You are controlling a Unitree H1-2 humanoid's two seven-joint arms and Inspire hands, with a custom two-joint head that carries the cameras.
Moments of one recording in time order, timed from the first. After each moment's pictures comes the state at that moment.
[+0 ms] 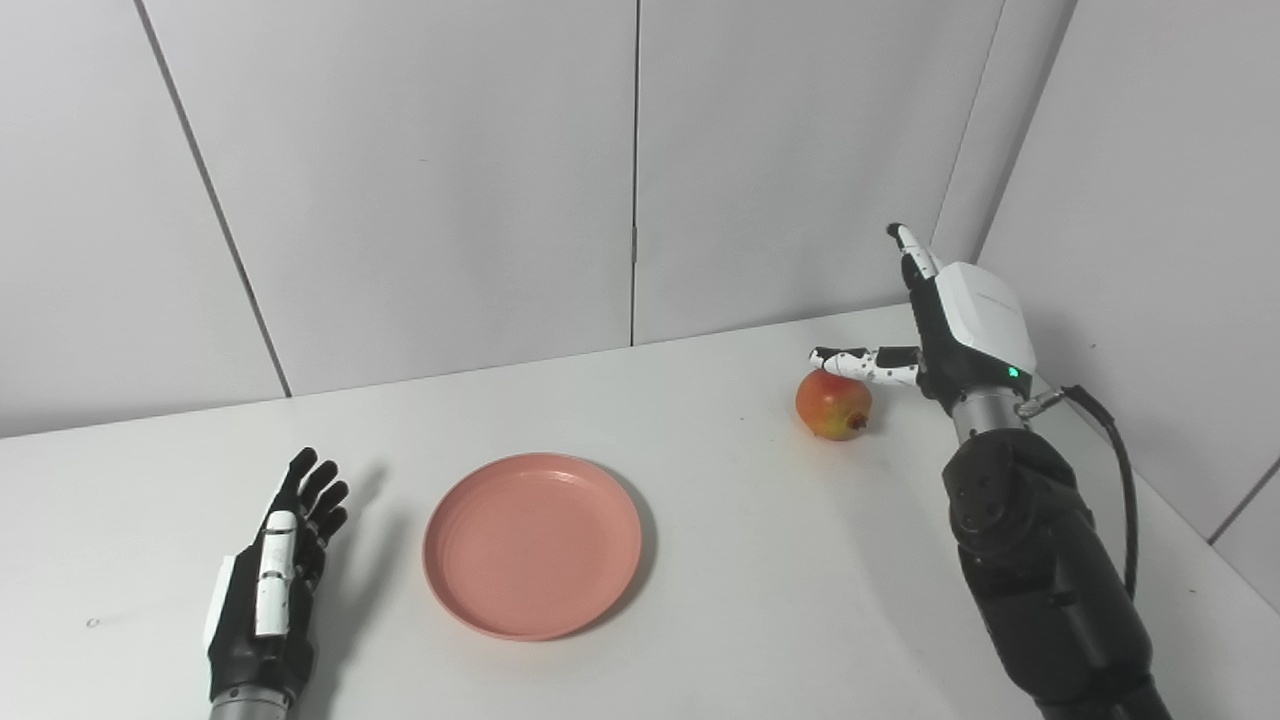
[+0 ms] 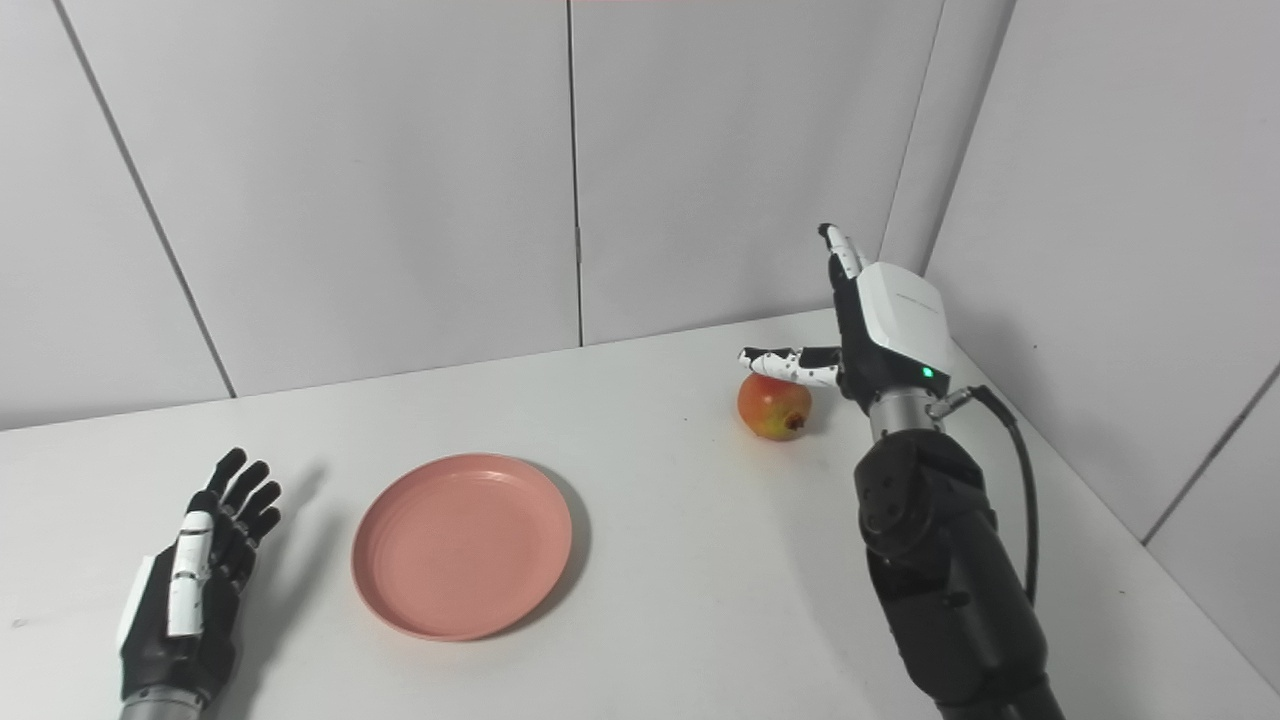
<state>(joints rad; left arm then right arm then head) -0.24 0.05 0.04 0.17 -0.17 -0.06 -0.11 -0.40 -0.38 -0.06 -0.14 -0.84 0.47 0.12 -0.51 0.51</state>
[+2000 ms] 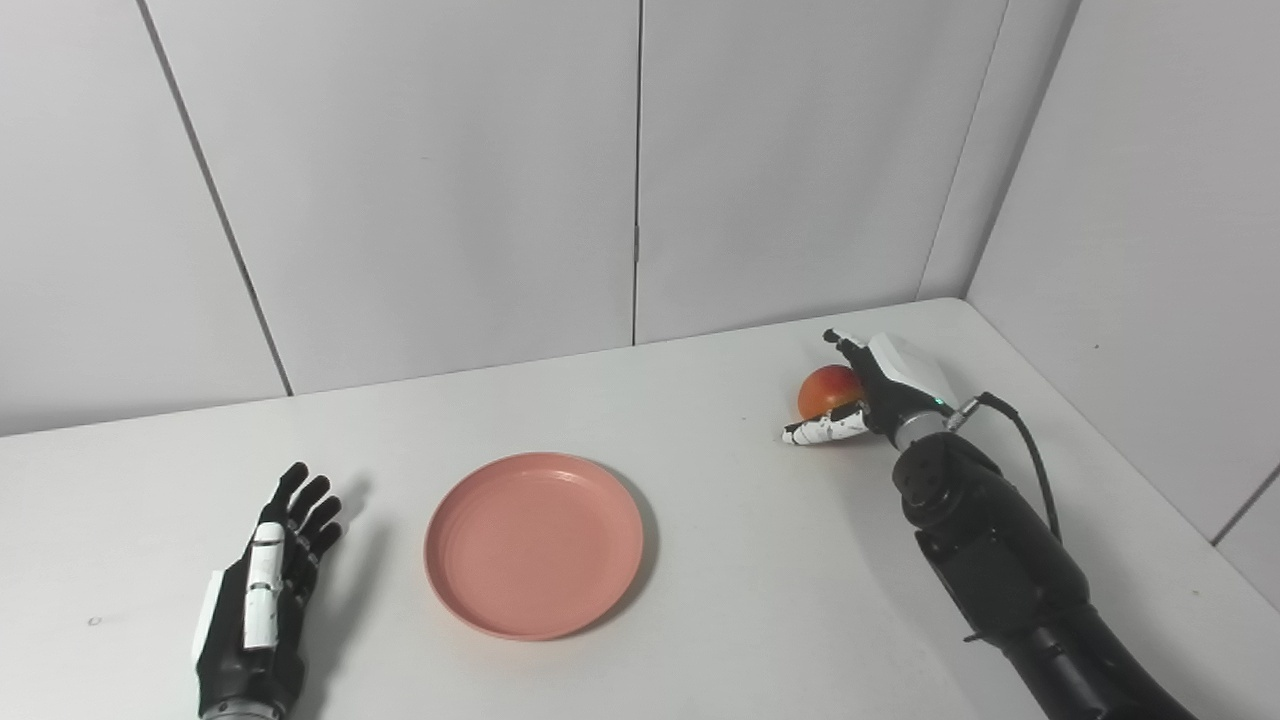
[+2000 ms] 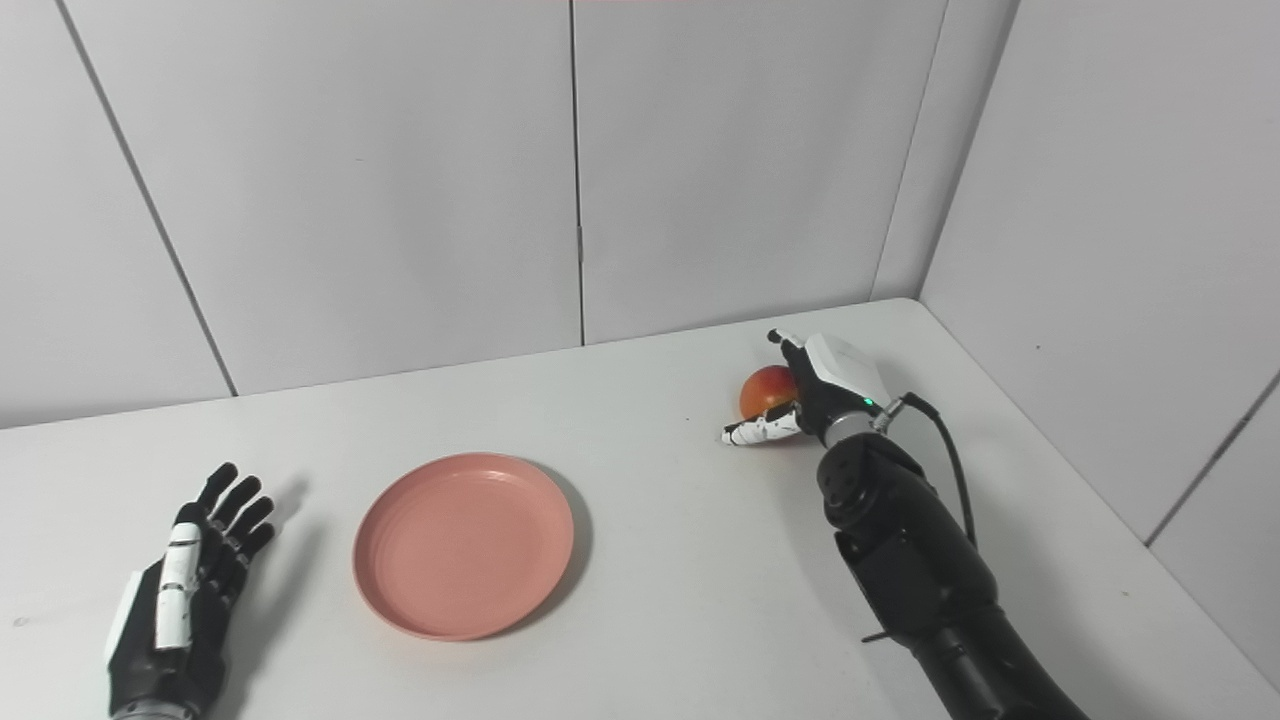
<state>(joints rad) -0.22 0.05 0.07 0.13 -0.17 -0.01 -0.11 -0.53 -0.44 0.11 0.31 -0.61 0.45 0.07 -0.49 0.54</state>
